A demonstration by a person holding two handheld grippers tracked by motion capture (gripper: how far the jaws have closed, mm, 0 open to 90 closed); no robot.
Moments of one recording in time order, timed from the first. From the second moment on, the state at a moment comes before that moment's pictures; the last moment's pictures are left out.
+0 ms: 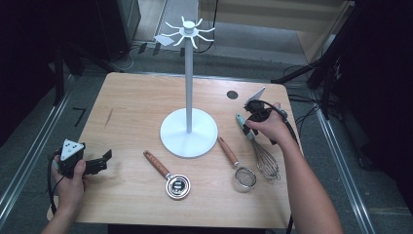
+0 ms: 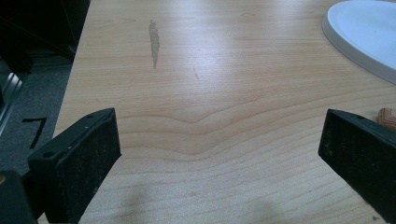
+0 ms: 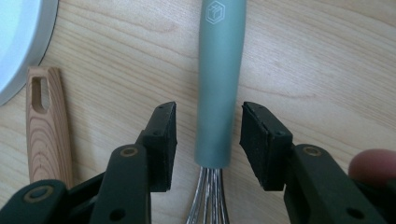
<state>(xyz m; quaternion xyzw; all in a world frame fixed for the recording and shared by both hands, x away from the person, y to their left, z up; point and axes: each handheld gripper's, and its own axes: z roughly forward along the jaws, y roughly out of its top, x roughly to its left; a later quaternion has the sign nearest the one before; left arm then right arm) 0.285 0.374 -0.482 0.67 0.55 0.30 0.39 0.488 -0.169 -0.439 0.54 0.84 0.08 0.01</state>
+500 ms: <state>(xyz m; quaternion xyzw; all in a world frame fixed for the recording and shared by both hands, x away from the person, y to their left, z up) 0.285 0.374 -0.482 0.67 0.56 0.30 0.39 0.504 -0.161 -0.454 0.57 0.82 0.06 0.01</state>
